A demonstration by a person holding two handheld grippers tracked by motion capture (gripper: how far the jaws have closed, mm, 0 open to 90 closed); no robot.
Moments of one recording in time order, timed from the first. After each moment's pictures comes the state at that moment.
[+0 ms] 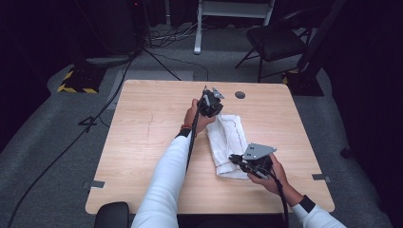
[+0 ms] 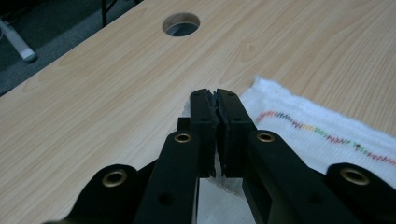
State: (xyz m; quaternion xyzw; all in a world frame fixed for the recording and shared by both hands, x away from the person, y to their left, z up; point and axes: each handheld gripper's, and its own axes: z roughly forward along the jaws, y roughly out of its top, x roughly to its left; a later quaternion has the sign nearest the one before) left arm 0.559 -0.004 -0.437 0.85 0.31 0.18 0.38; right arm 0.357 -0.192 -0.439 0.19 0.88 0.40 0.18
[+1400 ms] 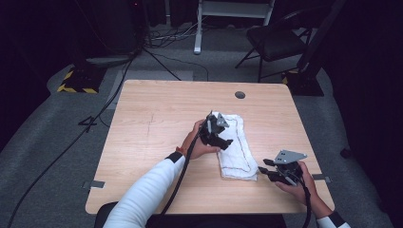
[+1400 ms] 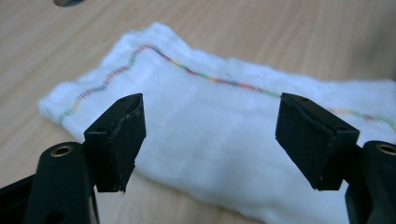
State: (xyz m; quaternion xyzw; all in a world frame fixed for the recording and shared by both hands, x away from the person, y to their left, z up) left arm 0.448 -0.003 -0.447 0.89 0.22 0.12 0.37; right arm 0.352 -0.288 -0.469 0.29 0.87 0.34 0.18
